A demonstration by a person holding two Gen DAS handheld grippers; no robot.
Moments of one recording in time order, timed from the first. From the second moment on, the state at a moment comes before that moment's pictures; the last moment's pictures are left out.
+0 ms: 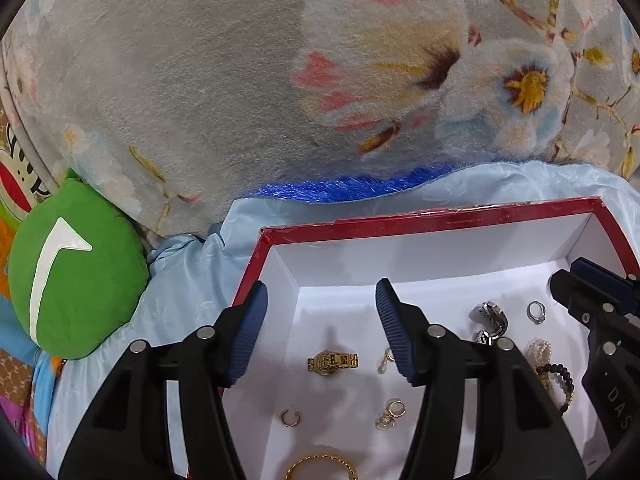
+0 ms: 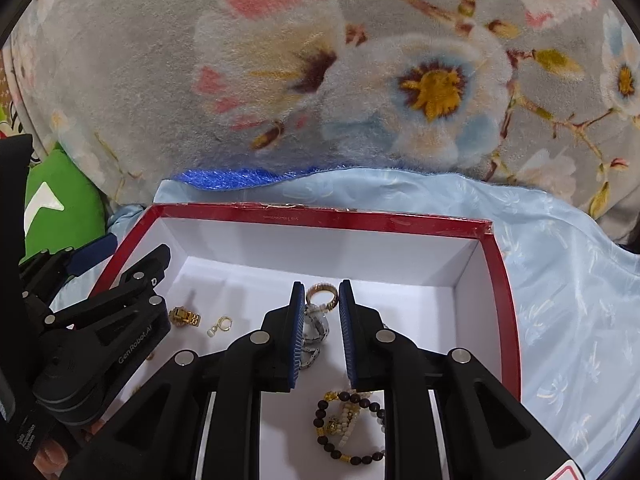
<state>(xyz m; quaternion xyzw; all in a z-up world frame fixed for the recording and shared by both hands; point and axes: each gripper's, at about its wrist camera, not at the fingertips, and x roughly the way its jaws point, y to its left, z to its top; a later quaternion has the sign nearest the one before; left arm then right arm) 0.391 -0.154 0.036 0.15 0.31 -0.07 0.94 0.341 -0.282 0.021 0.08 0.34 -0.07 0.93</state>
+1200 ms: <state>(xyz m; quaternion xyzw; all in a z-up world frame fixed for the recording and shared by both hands) 0.379 -0.136 0.037 0.12 0.32 -0.06 0.94 0.326 -0.267 0.027 0.04 0.32 -0.10 0.94</state>
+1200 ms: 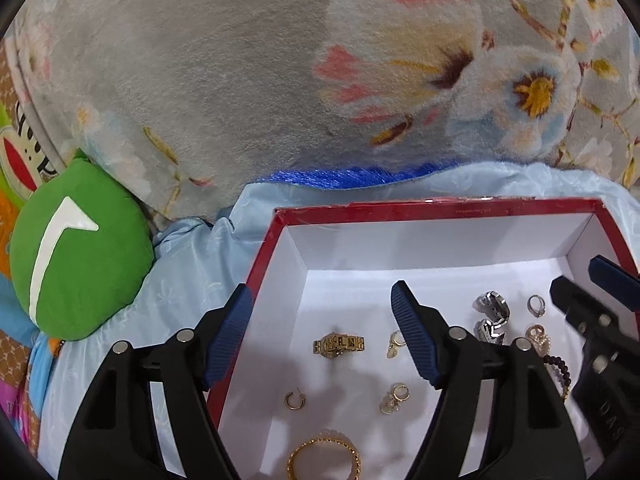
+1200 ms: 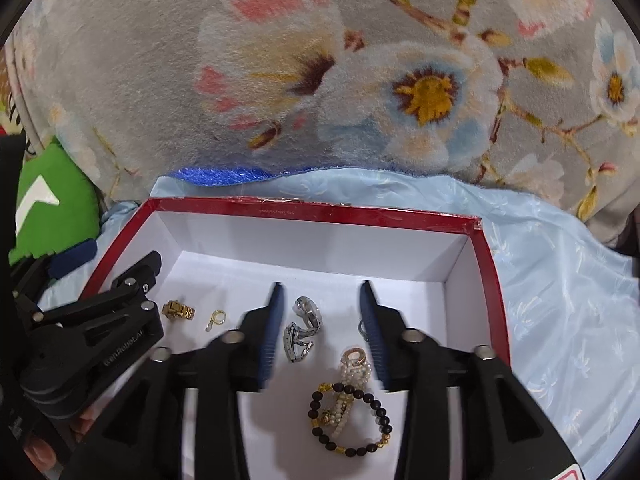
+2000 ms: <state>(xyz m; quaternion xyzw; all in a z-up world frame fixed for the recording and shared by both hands) 0.256 -0.092 0.006 0.09 0.34 -0.06 0.93 0.199 -0.255 -0.004 0.08 0.31 -0.15 0.93</state>
